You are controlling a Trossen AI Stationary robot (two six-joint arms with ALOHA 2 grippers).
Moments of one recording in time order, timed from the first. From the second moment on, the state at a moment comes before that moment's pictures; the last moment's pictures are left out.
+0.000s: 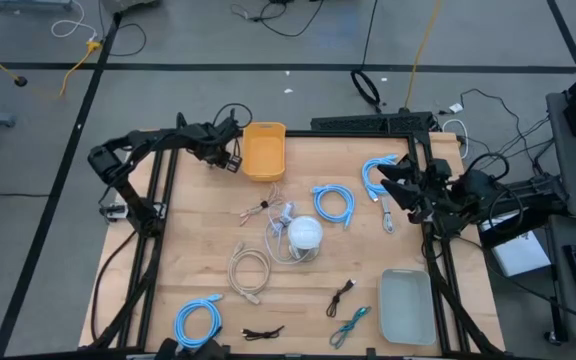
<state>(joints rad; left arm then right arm) 0.78 1.69 0.96 -0.63 -0.26 -0.36 0.18 0.58 0.50 0.57 0.34 0.30</state>
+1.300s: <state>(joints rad) 0.59 1.39 0.96 -0.21 0.00 -0.87 0.17 0.69 0.50 0.39 0.45 0.19</state>
